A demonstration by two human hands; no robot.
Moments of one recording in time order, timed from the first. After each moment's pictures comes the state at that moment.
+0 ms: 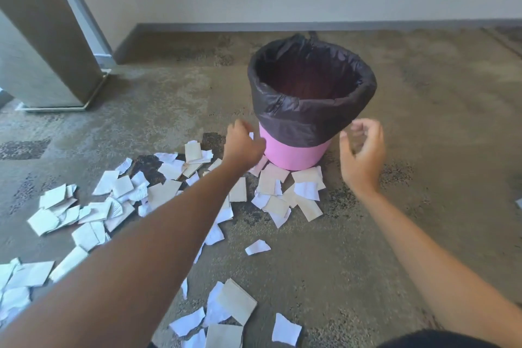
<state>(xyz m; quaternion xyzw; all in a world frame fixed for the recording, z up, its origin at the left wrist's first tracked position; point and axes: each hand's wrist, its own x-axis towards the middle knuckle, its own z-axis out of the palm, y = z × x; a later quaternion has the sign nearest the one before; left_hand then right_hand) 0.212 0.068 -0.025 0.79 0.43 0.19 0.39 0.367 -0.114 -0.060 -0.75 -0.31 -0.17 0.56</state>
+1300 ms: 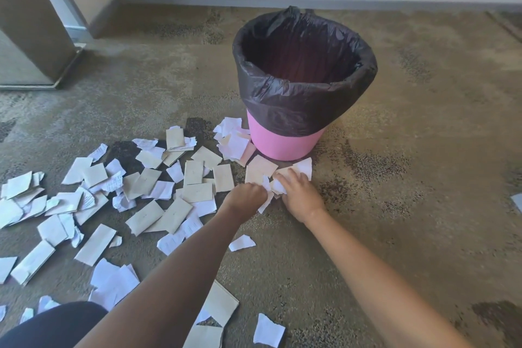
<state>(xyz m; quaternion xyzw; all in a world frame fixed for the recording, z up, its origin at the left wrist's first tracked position) 0.198 0.020 -0.162 0.98 0.11 -0.16 -0.09 0.322 -0.094 -0.182 -0.85 -0.51 0.11 -0.03</state>
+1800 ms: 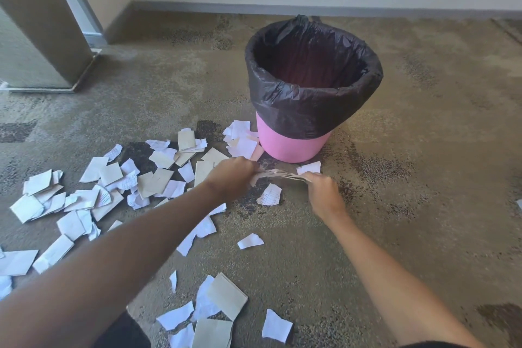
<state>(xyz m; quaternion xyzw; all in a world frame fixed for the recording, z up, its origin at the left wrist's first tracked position) 0.174 0.061 -0.086 0.98 0.17 -0.05 0.07 0.332 -0.114 -0.156 -0.88 -0.42 0.06 0.19</state>
